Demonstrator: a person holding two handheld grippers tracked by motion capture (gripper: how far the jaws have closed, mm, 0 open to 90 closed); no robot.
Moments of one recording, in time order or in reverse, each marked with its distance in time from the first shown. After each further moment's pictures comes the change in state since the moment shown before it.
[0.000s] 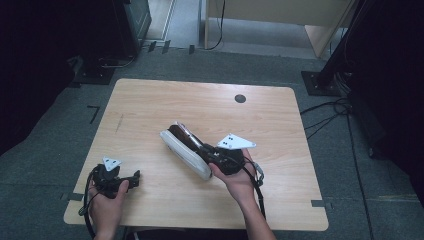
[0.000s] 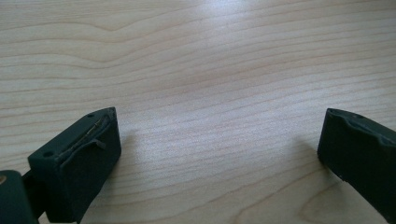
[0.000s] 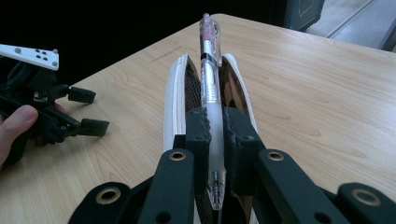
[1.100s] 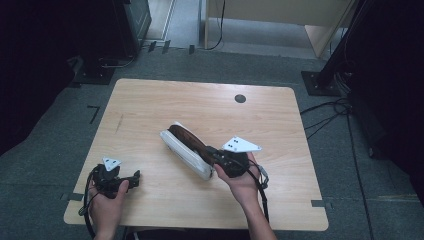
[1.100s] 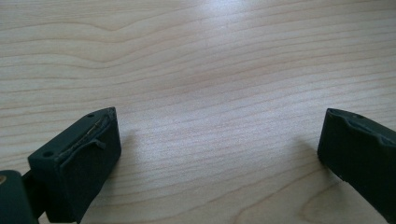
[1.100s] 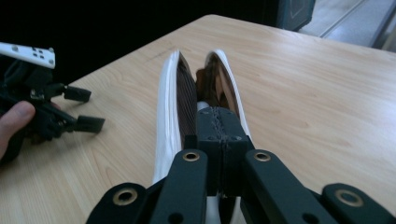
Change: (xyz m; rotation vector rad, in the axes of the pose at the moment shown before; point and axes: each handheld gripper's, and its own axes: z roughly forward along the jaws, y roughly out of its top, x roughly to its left) left arm 0.000 0.000 0.000 -0.001 0.000 -0.001; right arm -0.003 -0.007 -0.012 -0.013 -0.023 0.010
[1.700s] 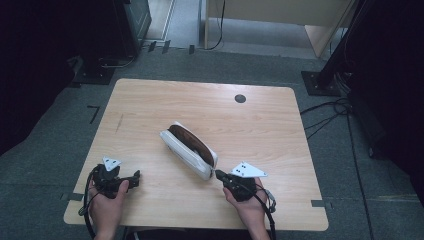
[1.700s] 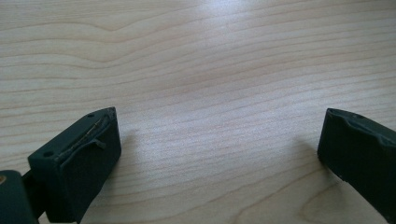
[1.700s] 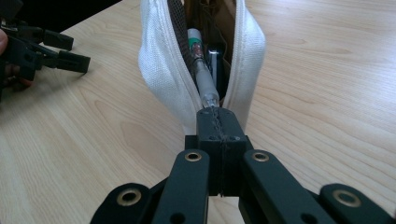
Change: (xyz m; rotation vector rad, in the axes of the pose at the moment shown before) left arm 0.000 0.000 0.000 0.001 0.000 0.001; right arm 0.003 -0.074 -0.016 0.080 -0.050 0.063
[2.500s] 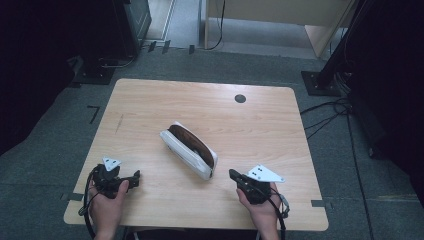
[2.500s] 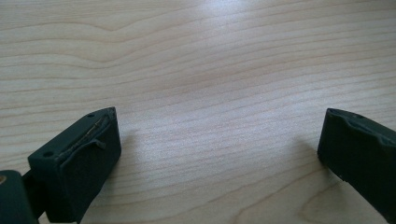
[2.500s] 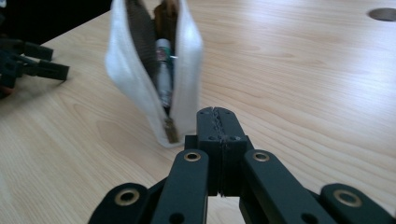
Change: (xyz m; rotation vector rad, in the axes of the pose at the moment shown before) left arm 0.000 0.000 0.000 0.000 0.000 0.000; right arm -0.018 -0.008 -0.034 -0.054 -0.070 0.016
